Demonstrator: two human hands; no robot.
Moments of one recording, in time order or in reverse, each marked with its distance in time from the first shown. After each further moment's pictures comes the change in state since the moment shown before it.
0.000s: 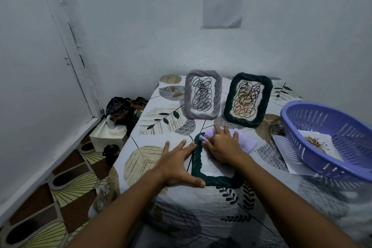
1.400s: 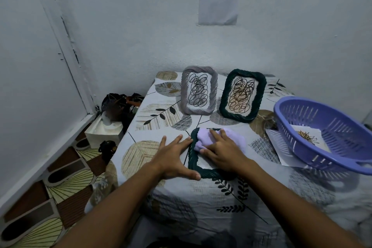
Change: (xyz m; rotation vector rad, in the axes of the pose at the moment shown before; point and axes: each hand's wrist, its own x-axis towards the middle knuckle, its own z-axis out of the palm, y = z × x) left_hand -0.006 0.004 -0.002 -0.017 0.013 -0.022; right_hand -0.049 0.002 -0.006 0.077 -0.123 -0.105
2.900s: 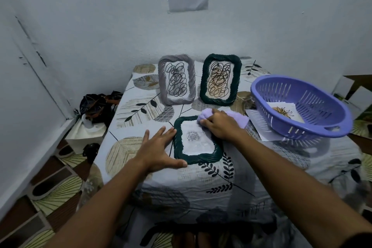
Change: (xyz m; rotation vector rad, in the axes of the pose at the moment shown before) left_hand 0.004 -0.004 0.005 0.078 0.020 0.074; right_hand 0.022 0.054 -0.008 0.117 0.144 0.252
